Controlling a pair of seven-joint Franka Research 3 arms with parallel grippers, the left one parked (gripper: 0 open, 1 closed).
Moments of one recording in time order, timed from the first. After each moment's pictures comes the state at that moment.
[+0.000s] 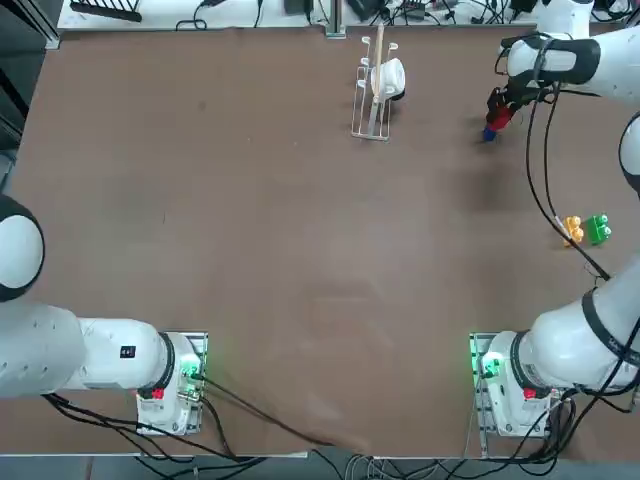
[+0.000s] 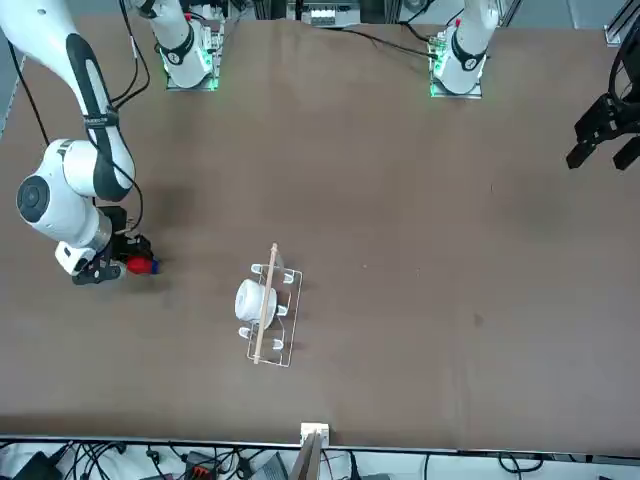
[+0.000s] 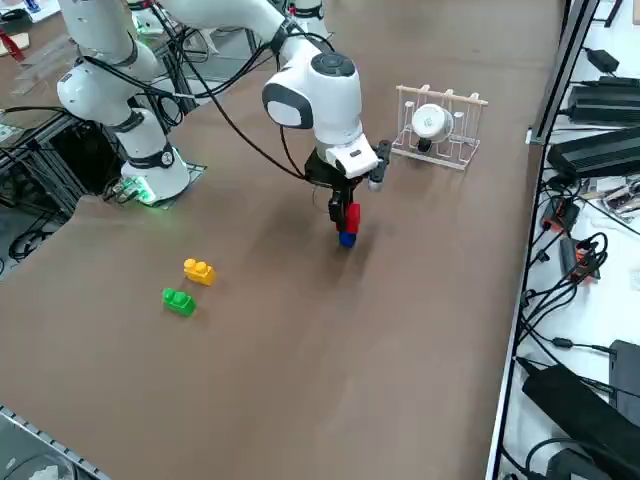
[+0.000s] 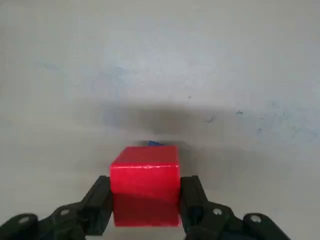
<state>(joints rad) -0.10 0.40 0.03 -1.98 0.00 2.36 -0.21</state>
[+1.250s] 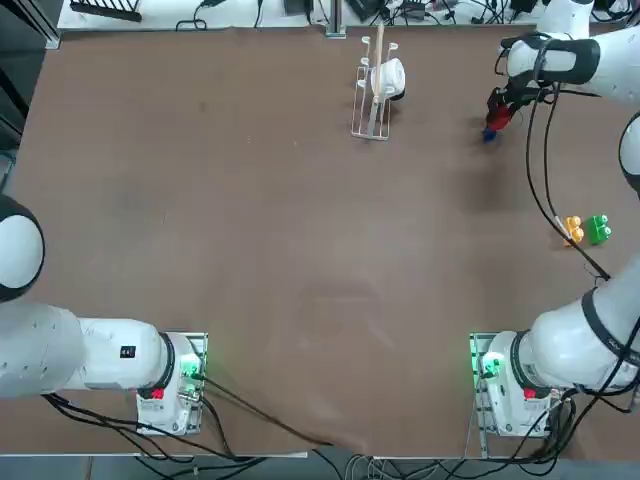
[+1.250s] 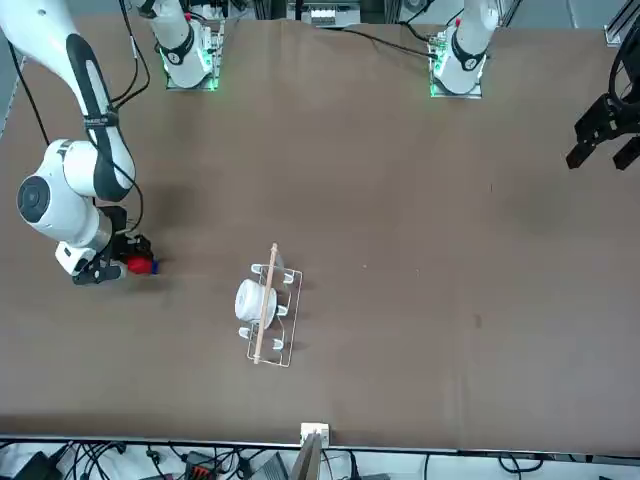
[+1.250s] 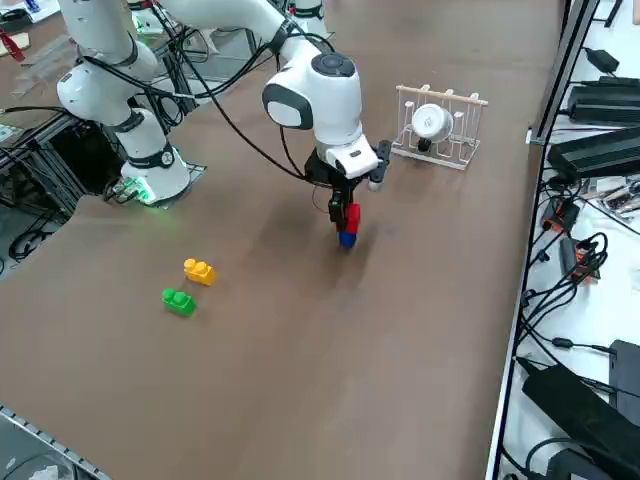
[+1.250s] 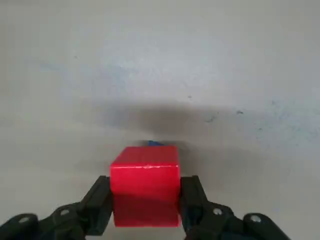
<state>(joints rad) -0.10 0.40 0.03 -1.98 0.00 2.36 -0.21</state>
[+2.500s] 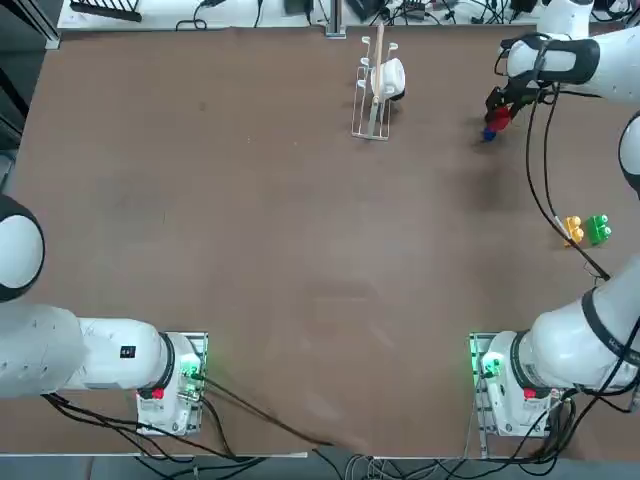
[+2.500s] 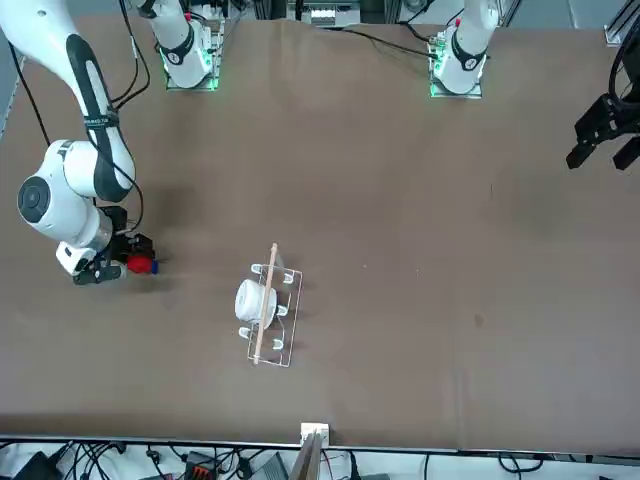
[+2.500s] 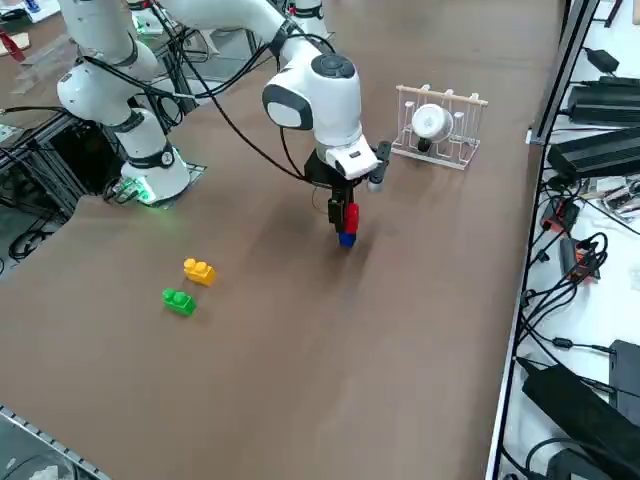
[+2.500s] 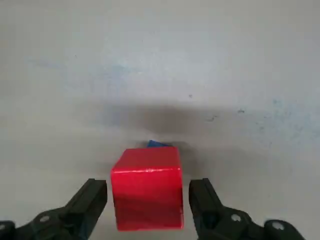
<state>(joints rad) -0.10 0.40 0.03 -1.98 0.01 2.37 -0.21</state>
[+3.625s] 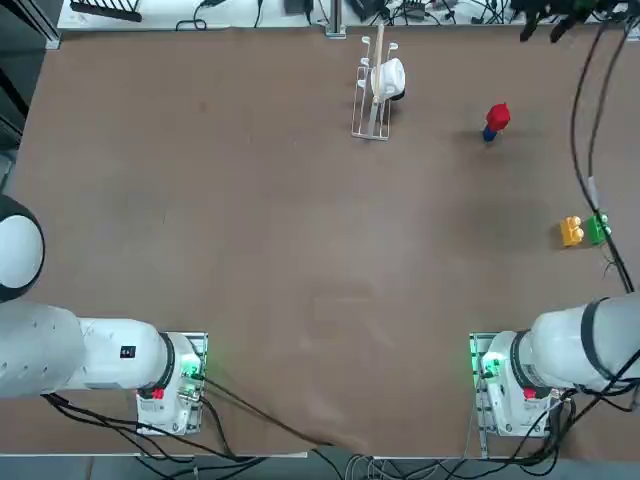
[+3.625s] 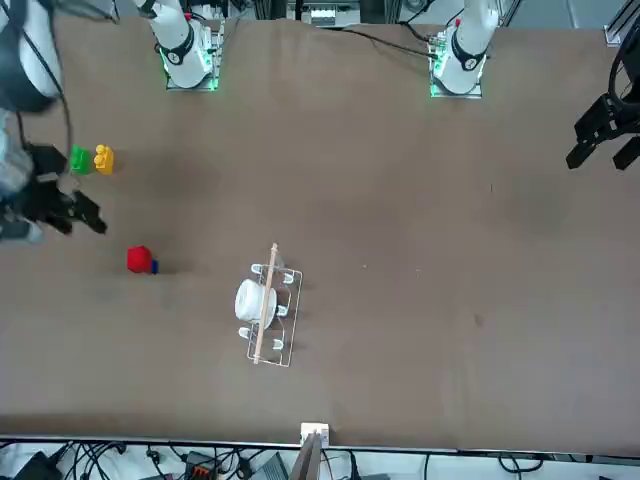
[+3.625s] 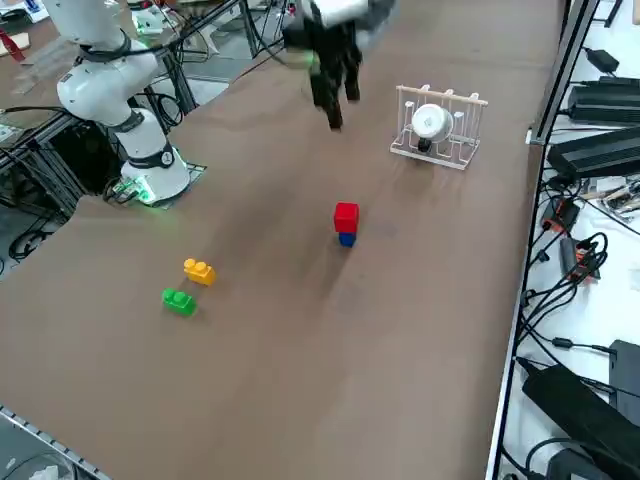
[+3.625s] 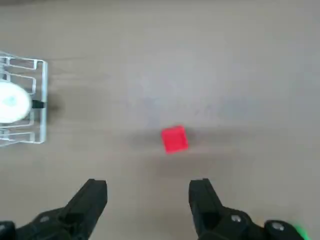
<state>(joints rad) -0.09 0.08 0.05 -1.65 0.05 1.79 0.03</state>
